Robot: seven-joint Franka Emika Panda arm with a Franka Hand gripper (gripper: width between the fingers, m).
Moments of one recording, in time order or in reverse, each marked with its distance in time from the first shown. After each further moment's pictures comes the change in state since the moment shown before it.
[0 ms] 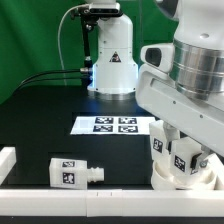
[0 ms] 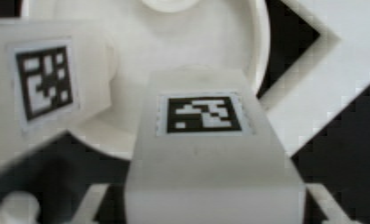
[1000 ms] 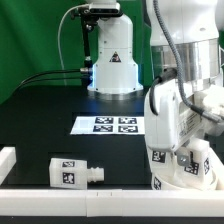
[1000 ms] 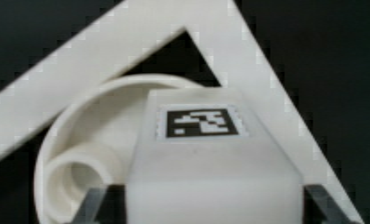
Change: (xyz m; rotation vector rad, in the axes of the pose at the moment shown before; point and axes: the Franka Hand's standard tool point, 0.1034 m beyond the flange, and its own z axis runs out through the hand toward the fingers) arm -0.018 0.011 0.006 0.201 -0.202 1.031
